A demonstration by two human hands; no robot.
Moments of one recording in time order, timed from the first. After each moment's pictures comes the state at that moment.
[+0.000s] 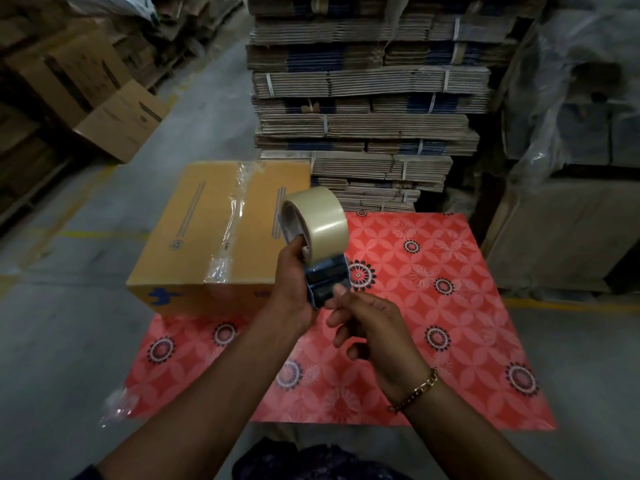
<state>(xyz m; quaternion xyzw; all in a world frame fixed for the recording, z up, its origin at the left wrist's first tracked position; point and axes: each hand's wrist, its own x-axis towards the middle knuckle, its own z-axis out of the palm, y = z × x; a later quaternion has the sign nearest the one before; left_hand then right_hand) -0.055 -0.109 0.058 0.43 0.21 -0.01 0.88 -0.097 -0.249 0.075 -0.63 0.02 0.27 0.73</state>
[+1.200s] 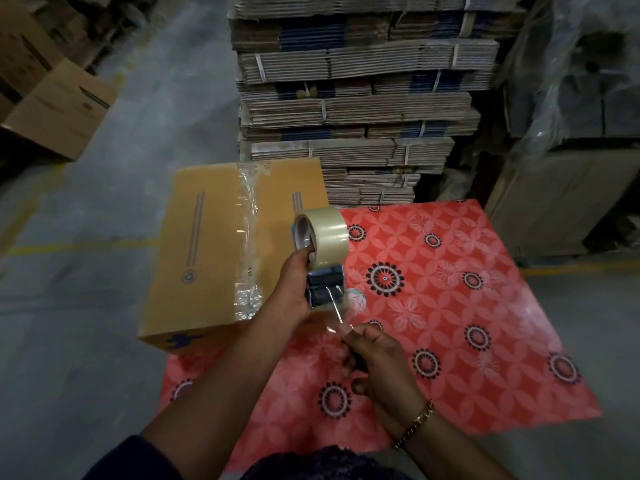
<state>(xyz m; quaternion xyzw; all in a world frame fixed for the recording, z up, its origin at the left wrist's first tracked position) 0.025 0.022 -0.011 0.47 0.31 -0.13 0.81 -0.088 -0.124 0.021 -0.61 0.16 0.25 0.74</state>
